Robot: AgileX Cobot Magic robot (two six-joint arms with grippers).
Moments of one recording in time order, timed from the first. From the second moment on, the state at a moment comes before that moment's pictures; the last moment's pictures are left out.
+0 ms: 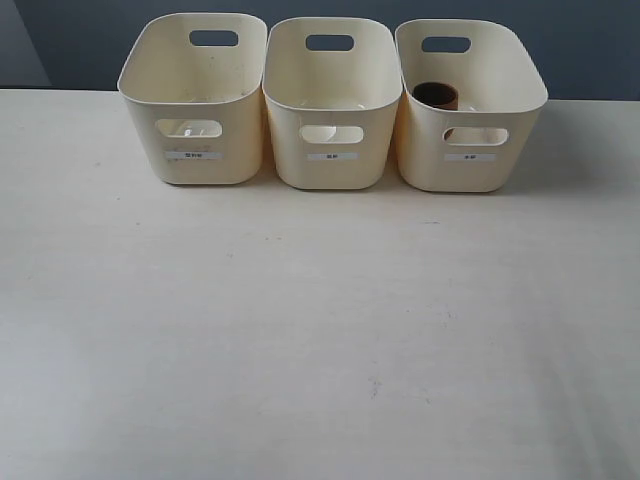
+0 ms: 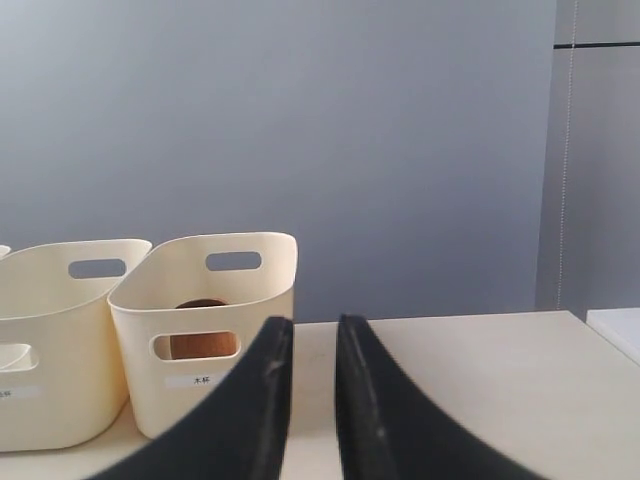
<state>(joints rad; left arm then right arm) -0.02 0.04 0.00 0.16 -0.10 0.12 -0.10 0.00 0.00 -1.24 -0.06 1.32</state>
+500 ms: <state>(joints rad) -0.02 0.04 0.00 0.16 -0.10 0.12 -0.10 0.00 0.00 -1.23 -0.06 1.32</state>
